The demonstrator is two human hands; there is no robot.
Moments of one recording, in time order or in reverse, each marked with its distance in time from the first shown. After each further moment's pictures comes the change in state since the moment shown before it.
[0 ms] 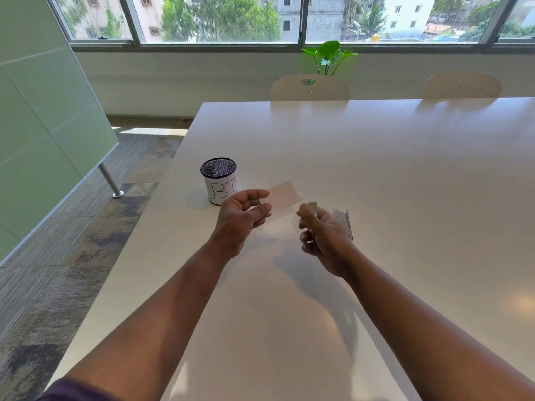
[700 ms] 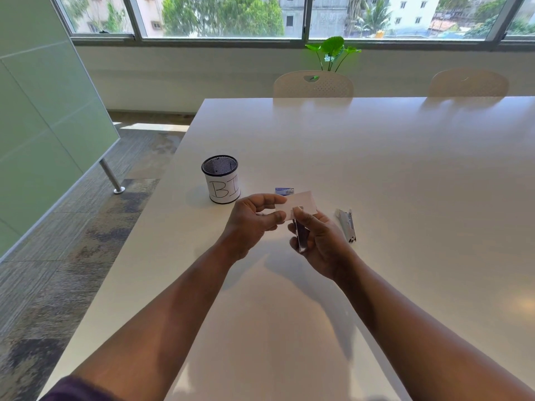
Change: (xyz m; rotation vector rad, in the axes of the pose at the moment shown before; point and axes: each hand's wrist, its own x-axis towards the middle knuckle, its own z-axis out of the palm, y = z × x) left_hand -0.004 -0.004 0.008 0.236 -0.141 0.102; right_hand 0.002 0.005 0.015 0.263 -0.124 0.038
